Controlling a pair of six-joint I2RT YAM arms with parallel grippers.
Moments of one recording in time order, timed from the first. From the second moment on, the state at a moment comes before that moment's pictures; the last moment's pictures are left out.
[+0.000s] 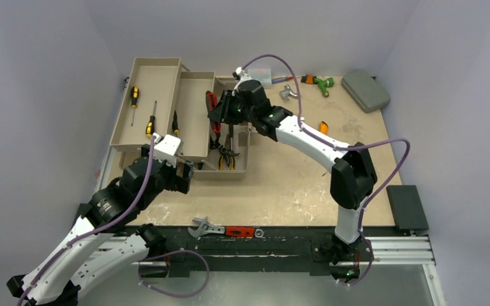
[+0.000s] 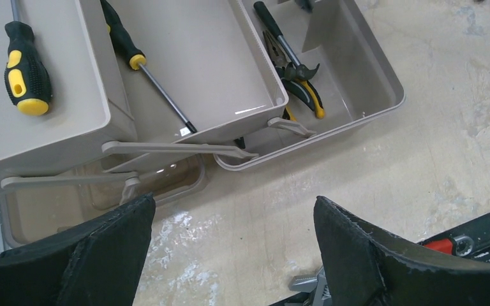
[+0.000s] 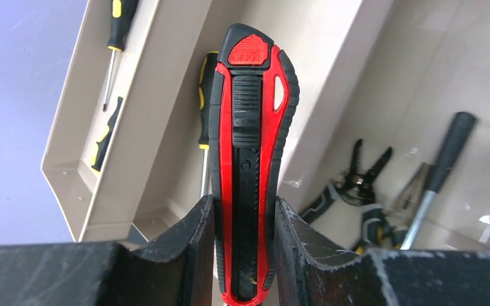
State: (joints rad) left arm -0.75 0.61 0.91 -0.81 -0.37 -0.14; right arm 0.72 1.85 1.62 -0.17 -0.12 0.68
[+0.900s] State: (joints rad) left arm -0.75 0.56 0.91 -0.83 -0.40 -0.14; right arm 0.67 1.63 1.51 -0.13 0.01 0.70
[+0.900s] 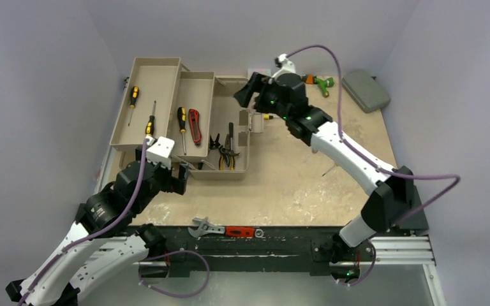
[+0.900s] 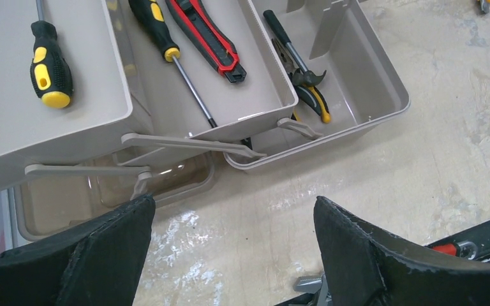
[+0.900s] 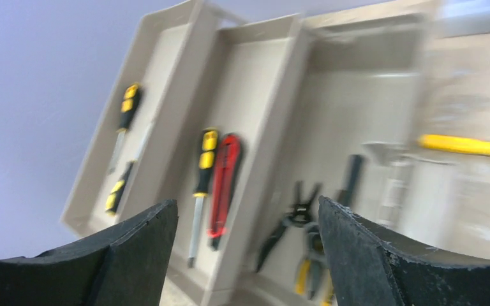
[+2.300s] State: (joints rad) left arm -0.75 0.61 0.91 -0.82 -0.21 -0.10; right arm 0.11 1.99 1.36 -0.46 0.27 0.51
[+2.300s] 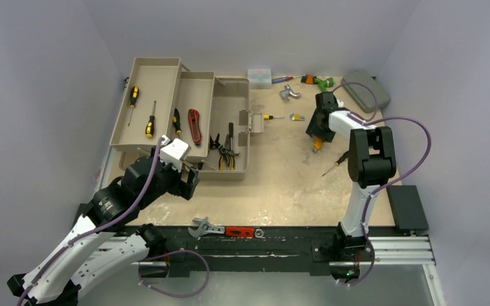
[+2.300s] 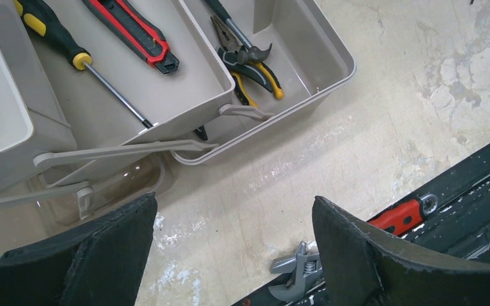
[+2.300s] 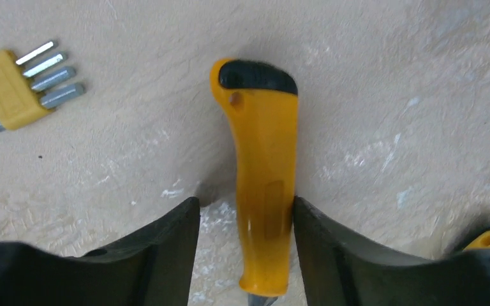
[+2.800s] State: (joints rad) left arm -0.75 0.63 0.91 -0.82 -0.21 -0.10; right arm 0.05 1.74 1.12 -0.32 -0.03 0.52
